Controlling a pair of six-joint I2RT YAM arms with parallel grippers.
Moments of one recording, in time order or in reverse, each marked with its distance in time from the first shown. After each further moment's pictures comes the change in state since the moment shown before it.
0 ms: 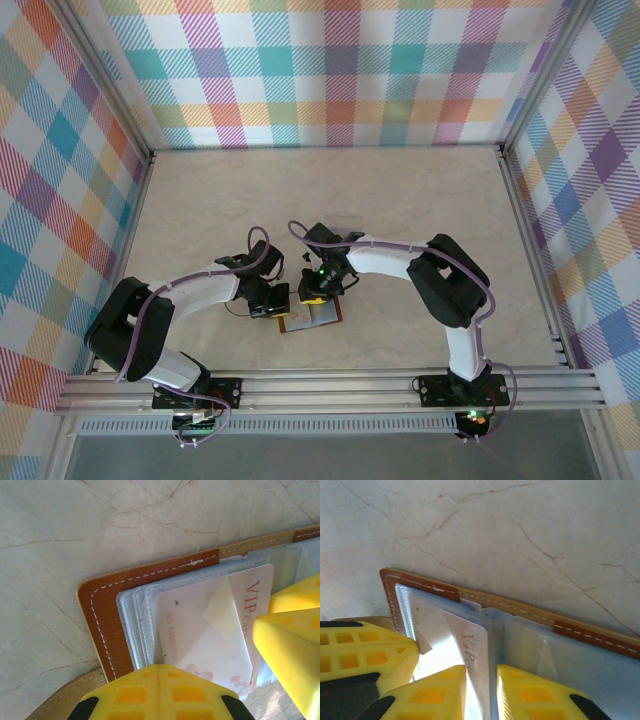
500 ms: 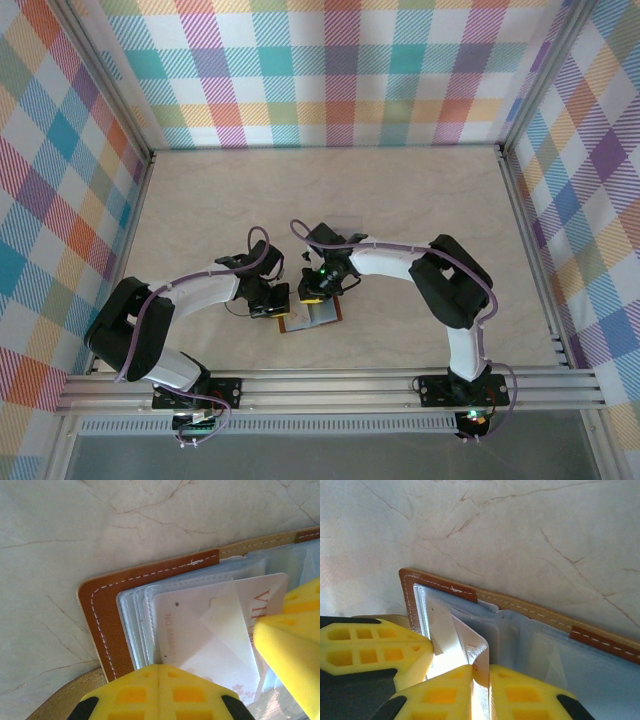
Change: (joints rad) left arm 0.000 0.001 0.000 0.000 0.000 0.000; right arm -0.006 -0.019 -0.043 0.076 -0.042 0.019
